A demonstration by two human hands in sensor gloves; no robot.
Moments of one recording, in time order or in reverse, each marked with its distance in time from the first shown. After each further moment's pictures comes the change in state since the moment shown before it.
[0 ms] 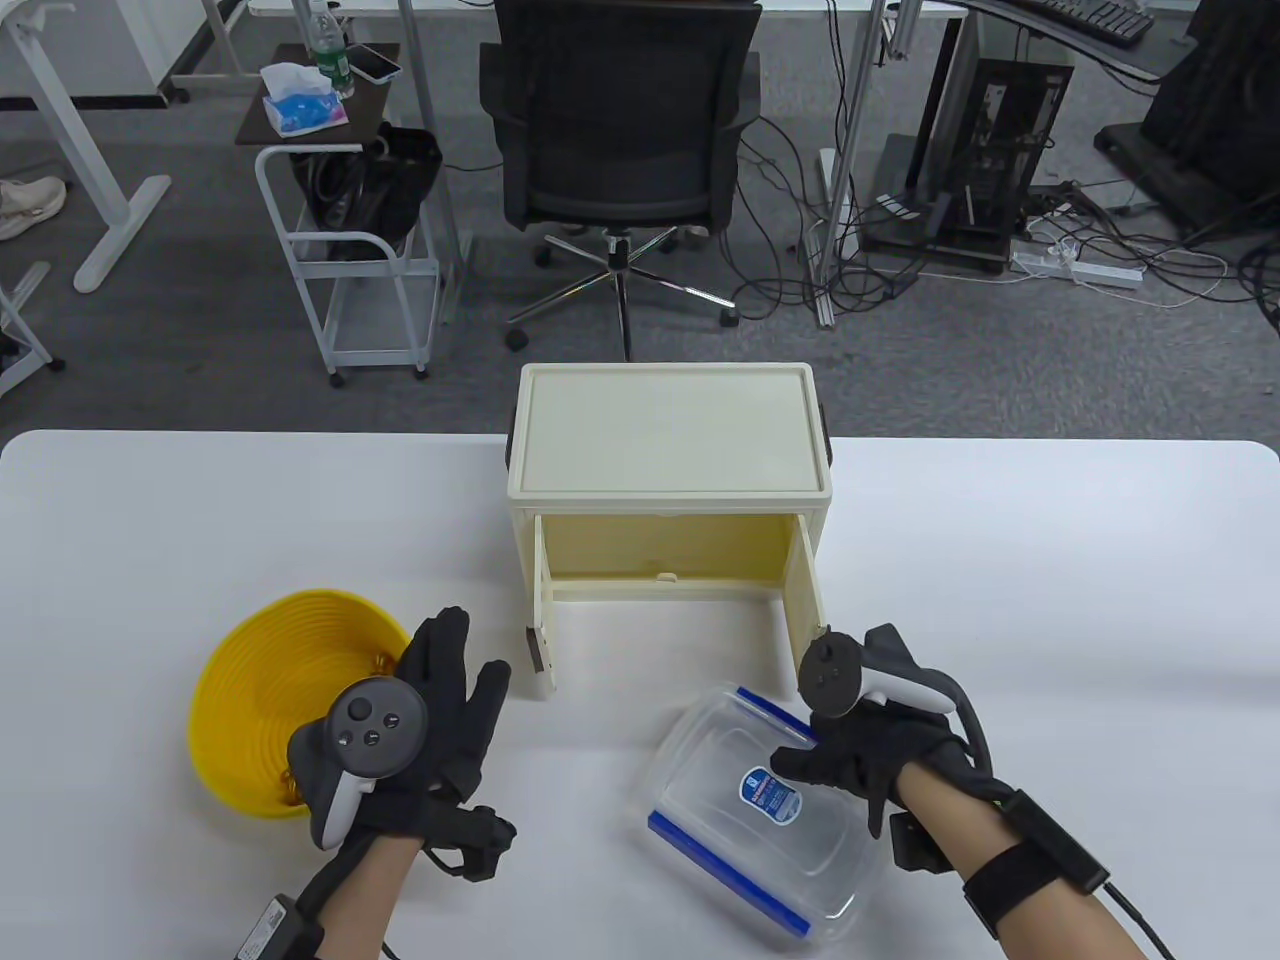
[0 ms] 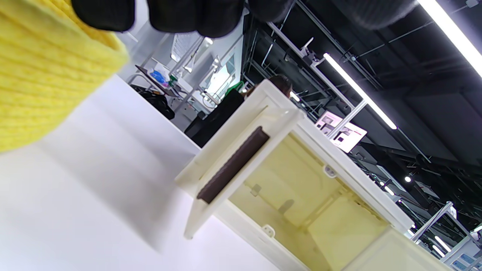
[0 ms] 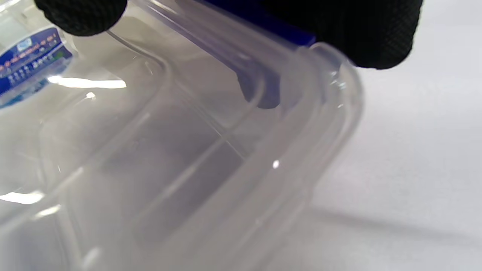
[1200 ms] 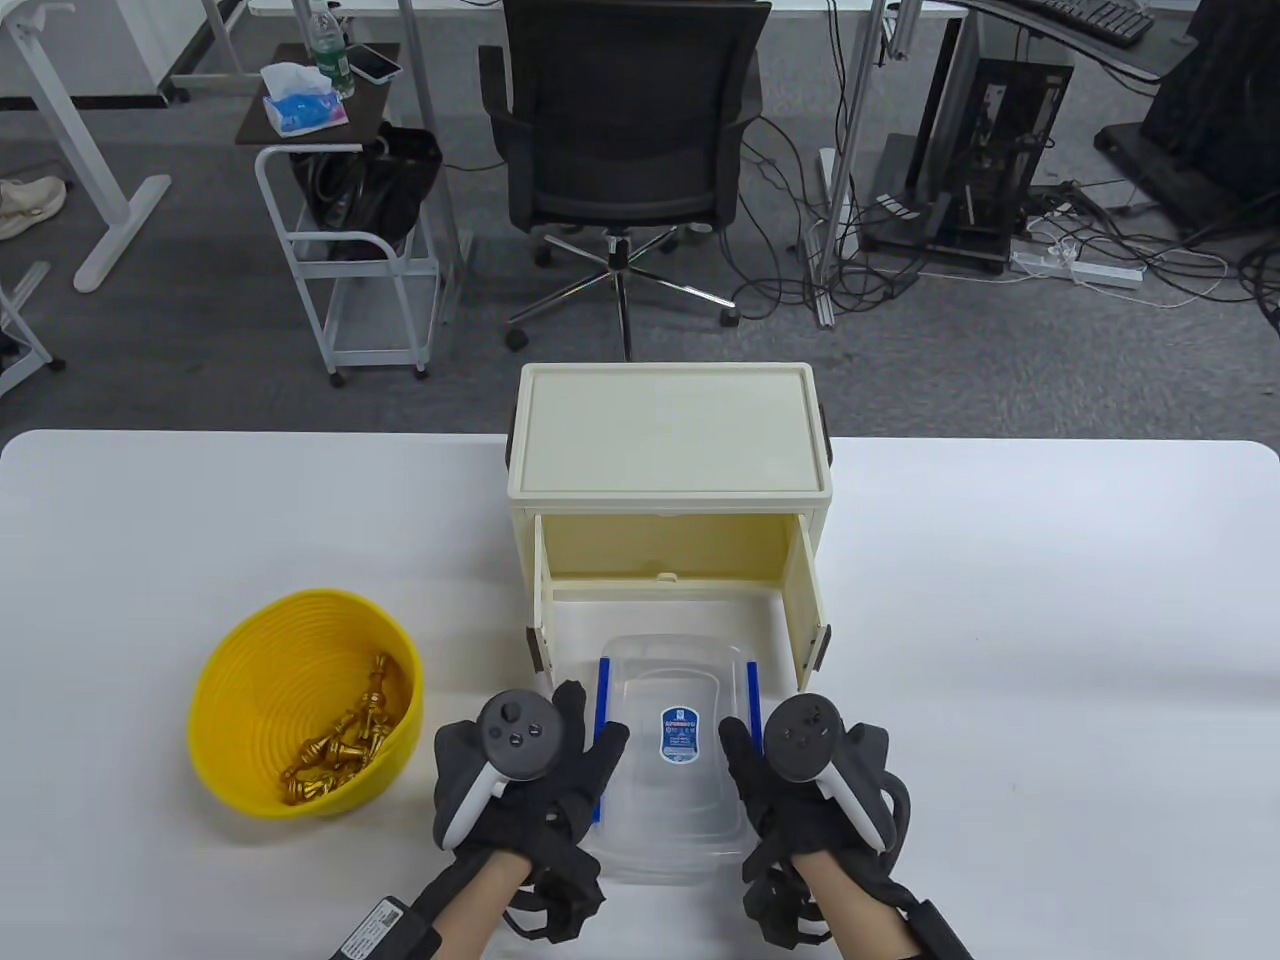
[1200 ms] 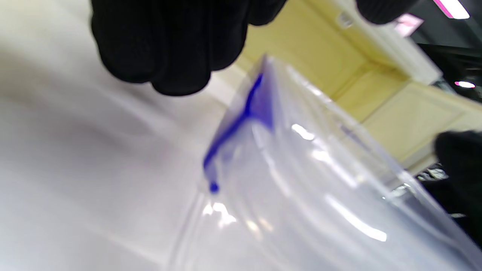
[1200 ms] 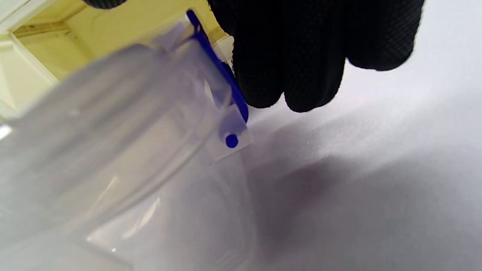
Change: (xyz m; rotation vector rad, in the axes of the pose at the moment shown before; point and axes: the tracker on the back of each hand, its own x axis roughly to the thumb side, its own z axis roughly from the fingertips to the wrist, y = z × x) left_hand 0.029 -0.101 0.007 -0.375 0.191 -0.084; right_hand 0.048 0.045 0.022 -0.497 0.227 -0.494
